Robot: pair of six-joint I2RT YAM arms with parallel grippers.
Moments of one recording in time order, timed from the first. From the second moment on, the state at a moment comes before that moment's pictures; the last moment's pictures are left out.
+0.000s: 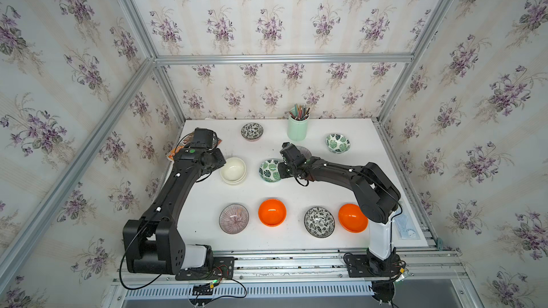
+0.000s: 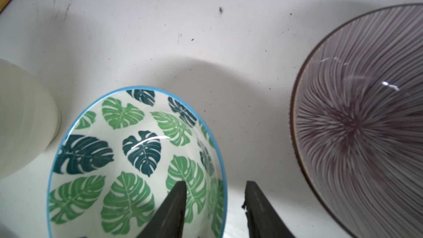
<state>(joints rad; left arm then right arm) -0.07 1.38 1.18 -0.84 0.01 -0.55 0.76 1.99 1.31 -0.26 0.09 0.45</state>
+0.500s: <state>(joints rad) -0.07 1.39 1.18 -0.84 0.00 -0.55 0.80 2.03 1.36 -0.18 0.04 0.47</state>
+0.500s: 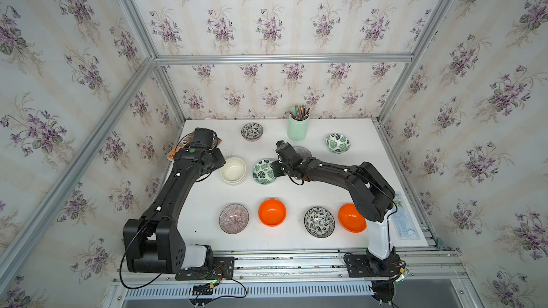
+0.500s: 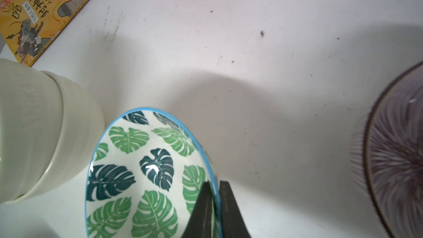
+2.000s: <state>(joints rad) -0.07 1.41 1.20 -0.85 -0.01 -0.55 0.33 2.01 1.46 -0.31 0.25 0.30</state>
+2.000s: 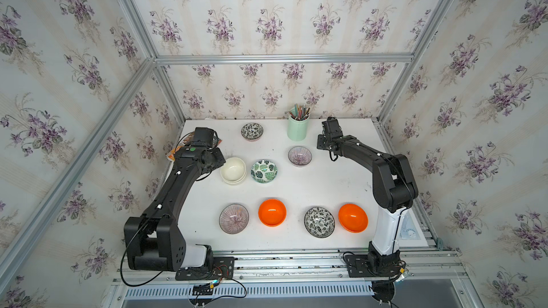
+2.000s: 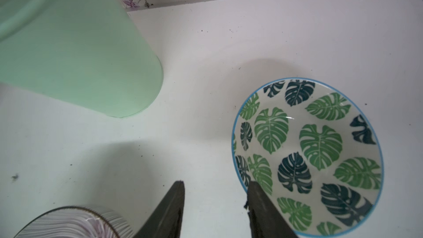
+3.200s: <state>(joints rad) -0.07 1.44 1.22 -0.85 -0.02 -0.55 0.39 1.95 1.52 -0.45 0.36 0.19</state>
